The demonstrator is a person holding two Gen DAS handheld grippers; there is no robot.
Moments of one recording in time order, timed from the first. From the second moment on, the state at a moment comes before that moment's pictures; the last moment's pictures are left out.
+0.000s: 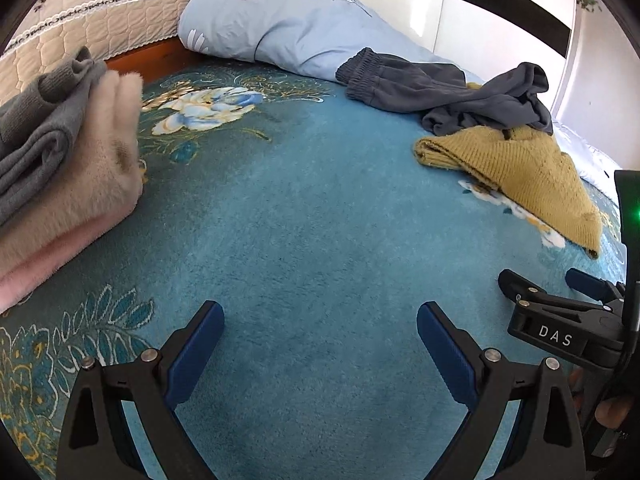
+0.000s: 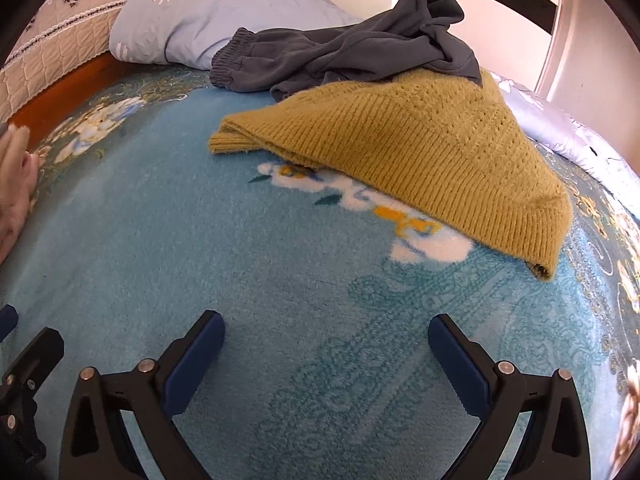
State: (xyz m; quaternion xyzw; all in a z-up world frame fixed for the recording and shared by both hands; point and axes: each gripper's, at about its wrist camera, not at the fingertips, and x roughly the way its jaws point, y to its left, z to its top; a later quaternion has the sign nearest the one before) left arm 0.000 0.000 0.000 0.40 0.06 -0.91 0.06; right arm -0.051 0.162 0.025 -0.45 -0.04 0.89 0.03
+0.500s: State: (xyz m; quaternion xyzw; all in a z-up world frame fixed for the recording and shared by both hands) left arm 0.001 -0.001 -0.004 0.41 0.05 -0.91 0.07; right arm -0.061 0.169 0.023 -0.47 -0.02 0.88 0.02
